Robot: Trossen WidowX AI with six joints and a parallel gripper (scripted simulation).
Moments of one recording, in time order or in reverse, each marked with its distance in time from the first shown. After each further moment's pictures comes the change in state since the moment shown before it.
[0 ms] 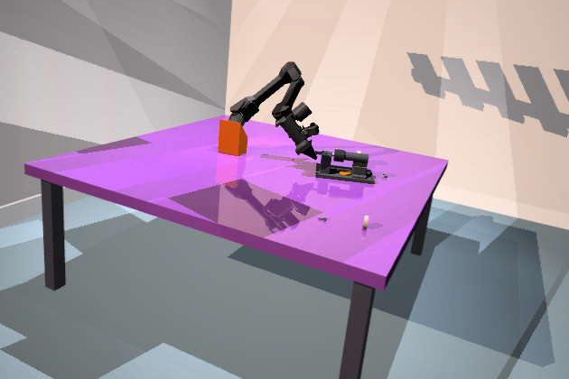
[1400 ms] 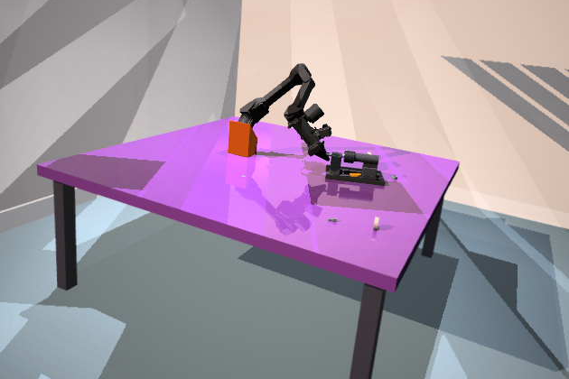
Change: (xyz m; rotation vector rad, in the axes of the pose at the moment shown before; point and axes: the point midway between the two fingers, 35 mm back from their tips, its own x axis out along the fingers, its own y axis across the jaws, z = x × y) arm 0.007 0.000 0.008 0.000 0.000 0.000
